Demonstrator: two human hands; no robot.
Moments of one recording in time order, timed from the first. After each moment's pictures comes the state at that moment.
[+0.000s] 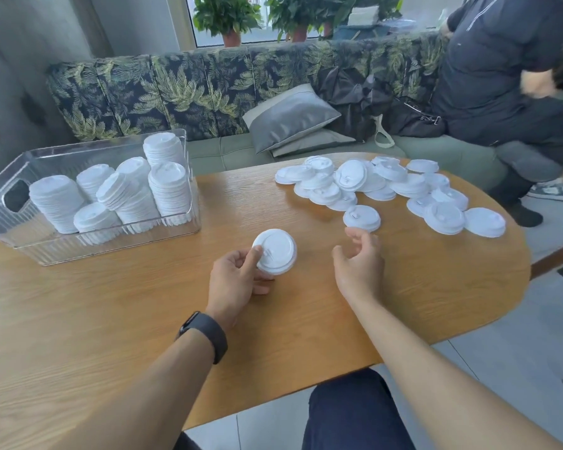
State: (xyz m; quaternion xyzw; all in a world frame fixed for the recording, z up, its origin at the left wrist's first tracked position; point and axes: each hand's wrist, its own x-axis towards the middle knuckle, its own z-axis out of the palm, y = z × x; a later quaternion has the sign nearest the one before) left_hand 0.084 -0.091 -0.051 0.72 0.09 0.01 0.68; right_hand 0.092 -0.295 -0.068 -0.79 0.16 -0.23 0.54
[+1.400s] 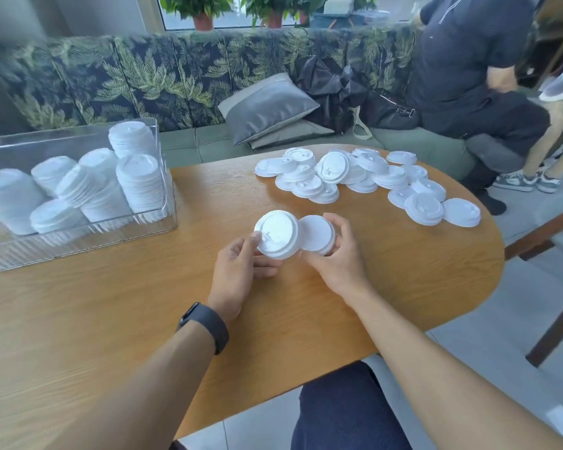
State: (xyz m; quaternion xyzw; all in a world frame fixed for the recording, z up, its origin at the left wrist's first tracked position) left_hand 0.098 -0.115 -0.052 0.67 0.04 -0.04 0.74; right_hand 0.094 -0.303 -0.075 -0.80 0.08 -0.15 0.57
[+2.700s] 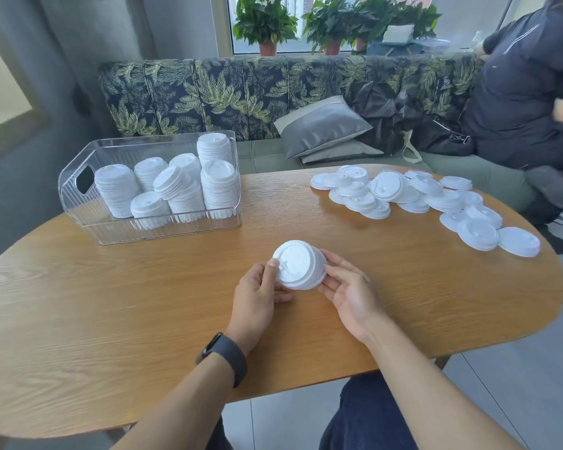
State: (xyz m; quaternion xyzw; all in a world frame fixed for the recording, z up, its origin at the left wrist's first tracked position) left_hand 0.038 -0.053 -0.063 0.69 0.07 0.04 0.72; right_hand 0.049 -0.225 -0.046 -0.53 0.09 0.09 0.84
